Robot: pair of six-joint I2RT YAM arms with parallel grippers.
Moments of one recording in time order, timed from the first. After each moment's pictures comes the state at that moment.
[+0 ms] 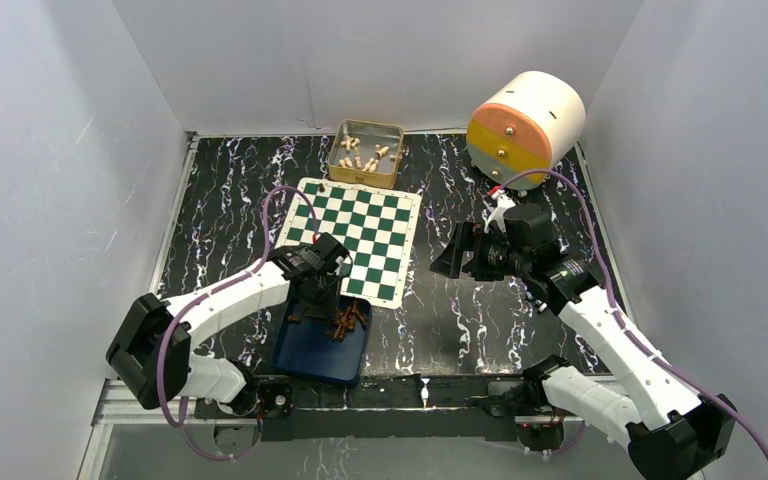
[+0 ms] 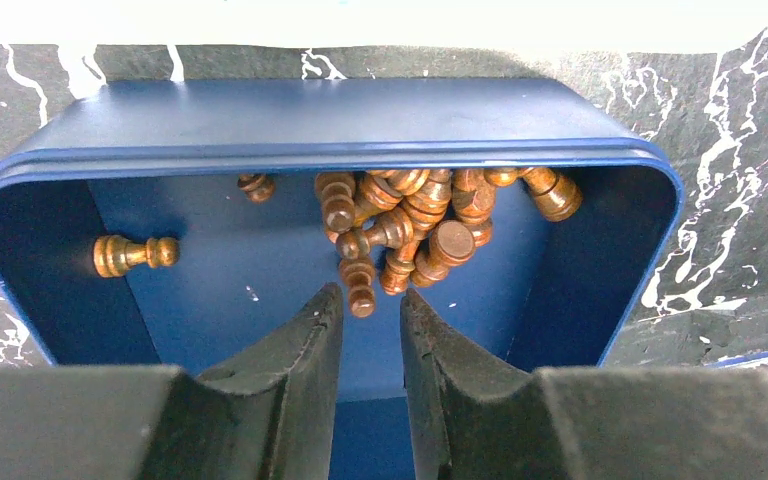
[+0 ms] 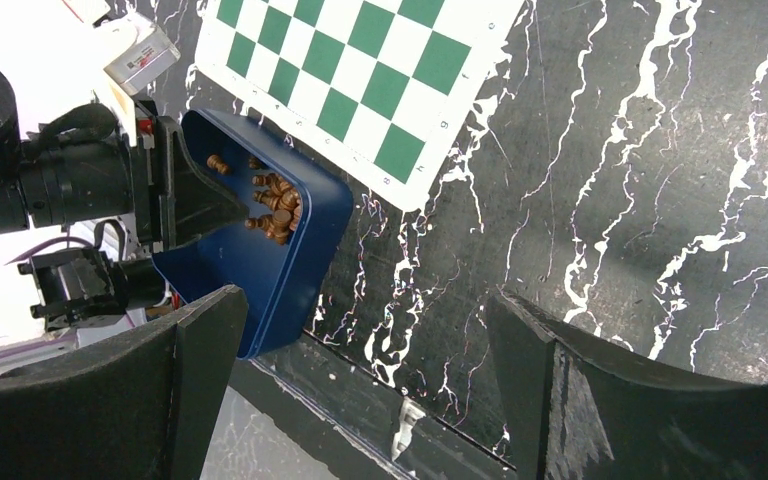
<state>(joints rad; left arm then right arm) -0.74 1.34 0.86 -0.82 -0.03 -0.58 0.51 0.91 0.87 -0.61 -0.30 0.56</state>
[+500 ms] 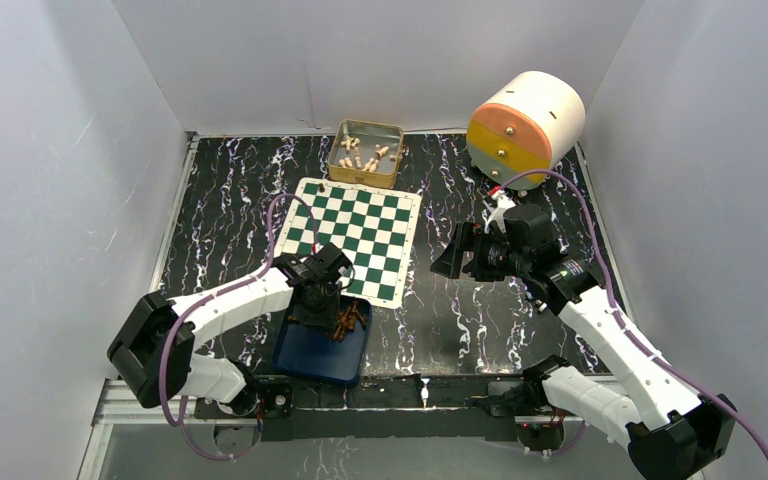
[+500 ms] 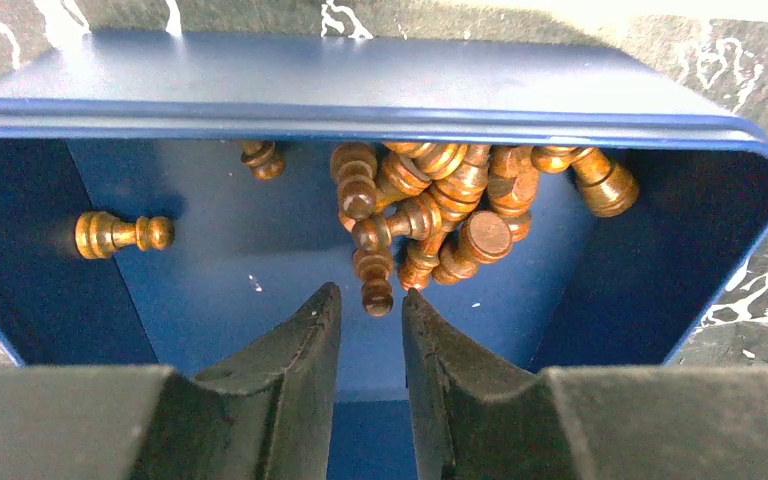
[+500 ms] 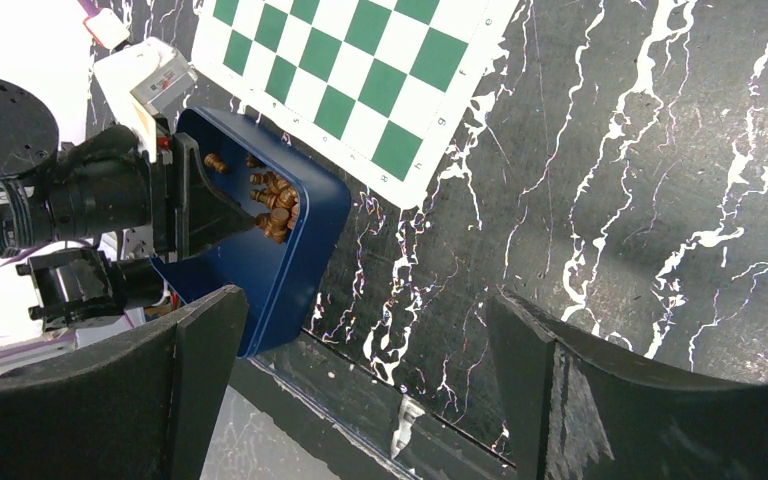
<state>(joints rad) -0.79 1.35 0.81 -0.81 -0.06 -0.63 0.51 0.91 0.87 -0.62 -0.30 0.56</state>
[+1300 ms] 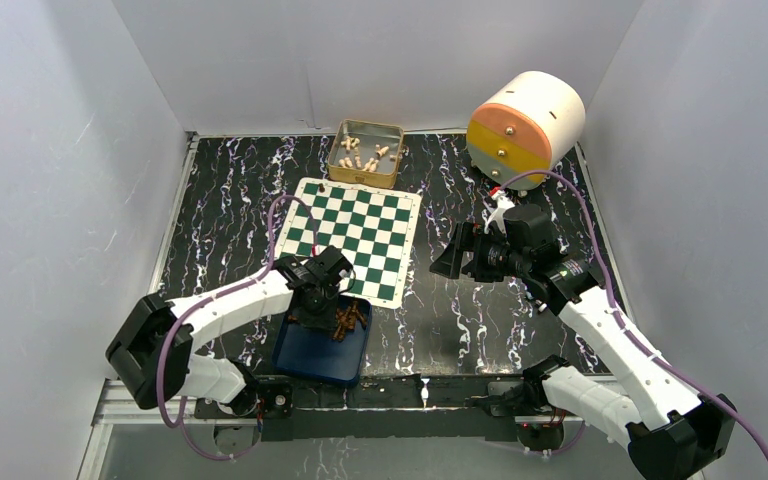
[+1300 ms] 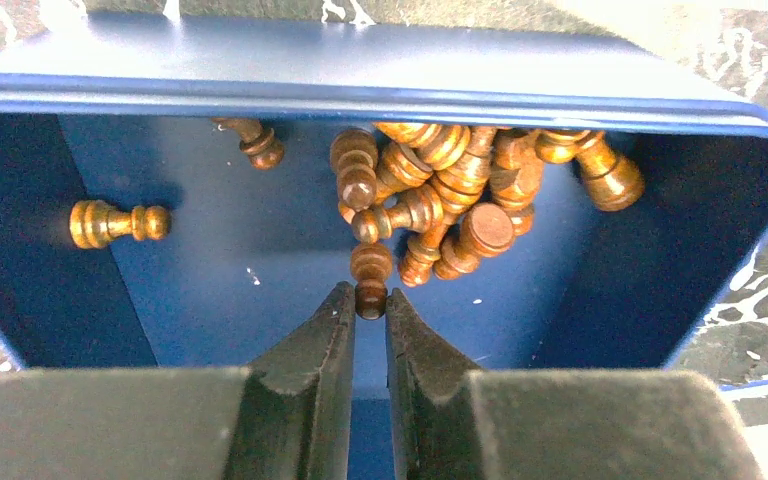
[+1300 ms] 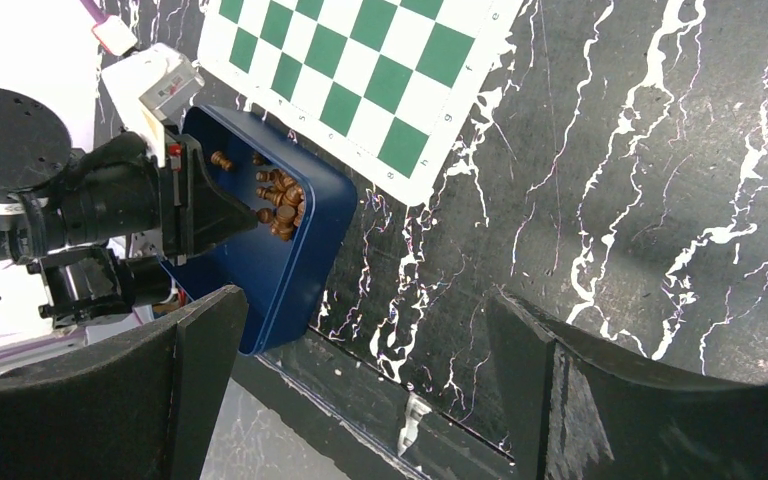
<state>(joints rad) -0.81 1.35 0.78 -0.81 -0.07 -0.66 0.51 0.91 0.87 -0.62 -0.30 0.57</state>
